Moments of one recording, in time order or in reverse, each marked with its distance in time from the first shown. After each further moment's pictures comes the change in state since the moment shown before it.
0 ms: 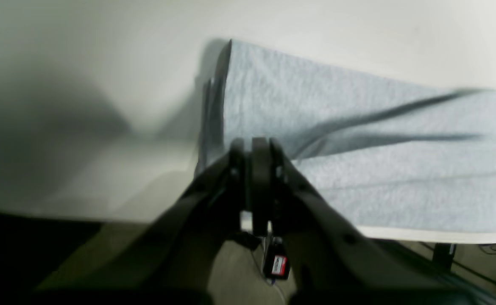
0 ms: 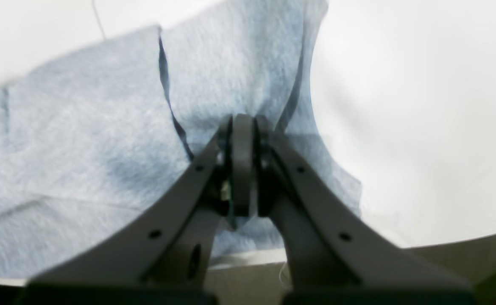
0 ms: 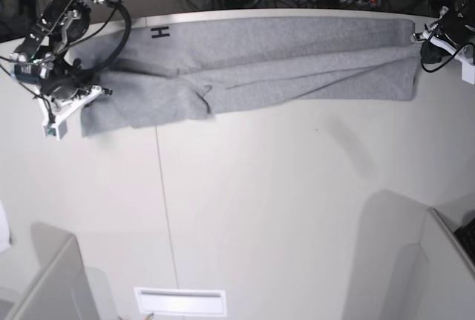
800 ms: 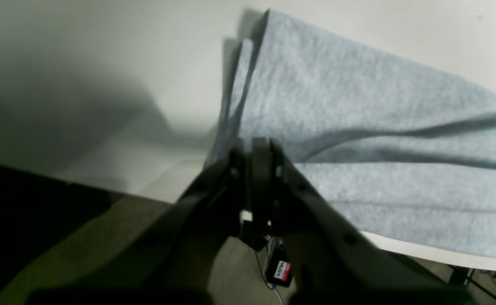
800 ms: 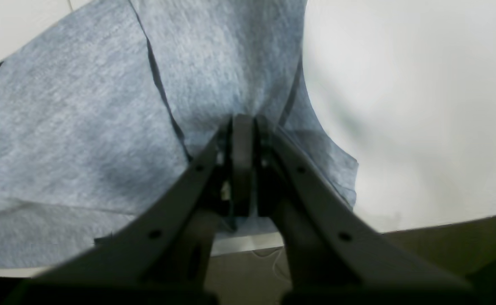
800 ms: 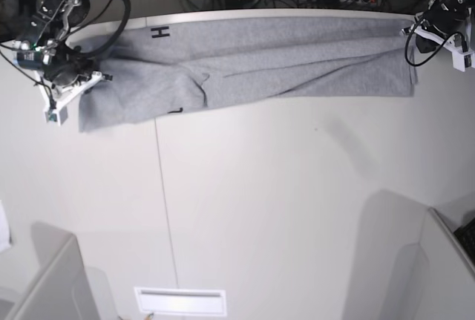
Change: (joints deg) left arm -3.9 9.9 0.4 -0.2 12.5 0.0 -0.2; right arm -5.2 0.8 -0.3 -0.1 0.1 0.0 3.7
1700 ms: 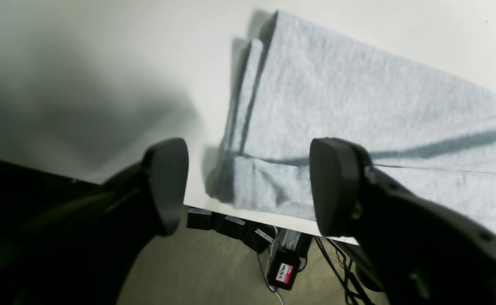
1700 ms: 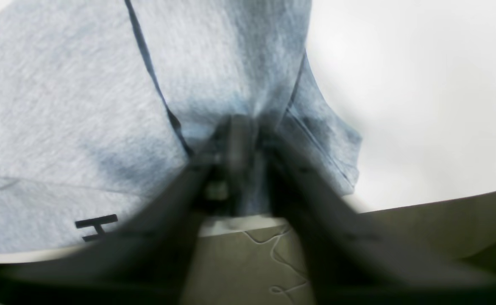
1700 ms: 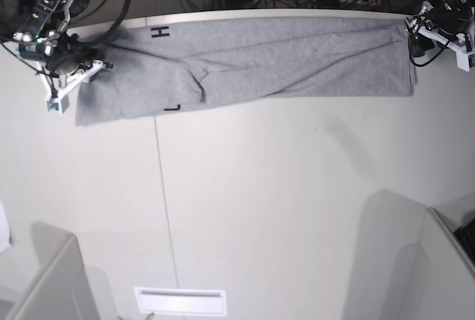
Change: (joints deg) left arm 0.0 0.3 -2.7 -0.2 -0.1 0.0 0.0; right arm -3.4 0.0 0.1 0.5 -0.1 0.0 0.7
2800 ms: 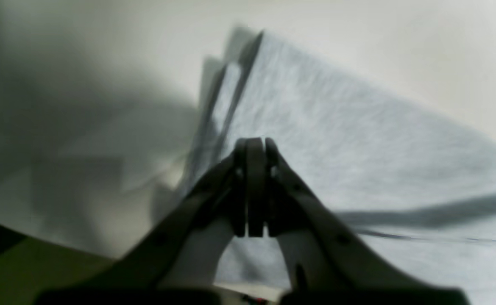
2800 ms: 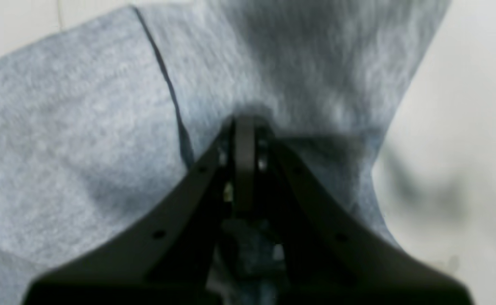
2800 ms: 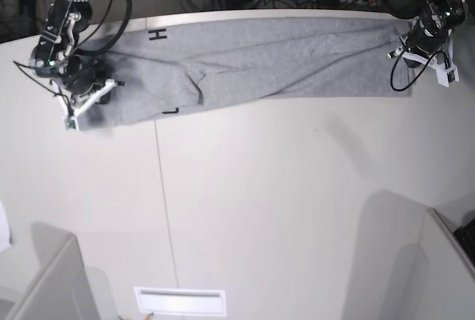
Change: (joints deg) left arm -14.6 6.9 6.8 -10.5 13.7 0.1 -0.1; right arm 5.6 5.3 -7.1 -22.3 1.2 3.3 20.8
